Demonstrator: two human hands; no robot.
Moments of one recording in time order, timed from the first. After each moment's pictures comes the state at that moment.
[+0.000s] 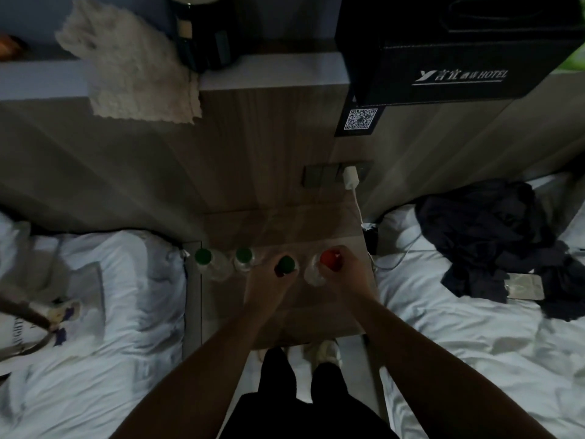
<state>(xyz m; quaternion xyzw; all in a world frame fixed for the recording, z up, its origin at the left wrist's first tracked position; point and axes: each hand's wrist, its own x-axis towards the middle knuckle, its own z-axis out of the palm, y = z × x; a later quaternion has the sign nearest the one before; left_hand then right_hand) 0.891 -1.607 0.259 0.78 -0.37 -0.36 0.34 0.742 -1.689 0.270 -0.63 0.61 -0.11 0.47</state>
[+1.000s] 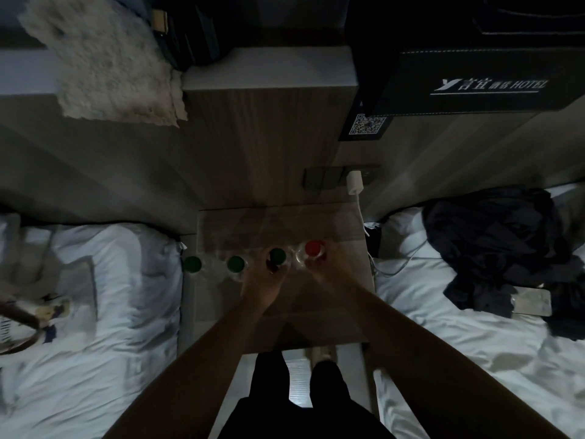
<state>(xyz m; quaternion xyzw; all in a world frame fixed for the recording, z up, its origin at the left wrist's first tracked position) 0.900 -1.643 0.233 0.79 -0.29 -0.42 0.34 0.768 -1.739 0.222 -0.66 0.57 0.00 0.50</state>
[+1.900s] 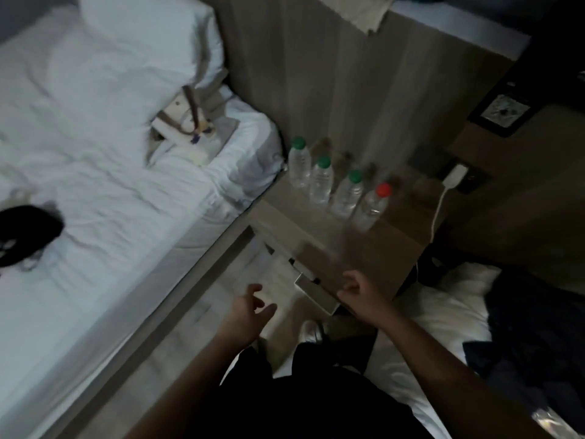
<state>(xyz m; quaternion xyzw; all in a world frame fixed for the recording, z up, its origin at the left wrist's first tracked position) 0.654 -1.402 0.276 0.88 0.03 -0.33 0.33 0.605 -1.651 0.248 -0.78 0.30 0.25 0.50</state>
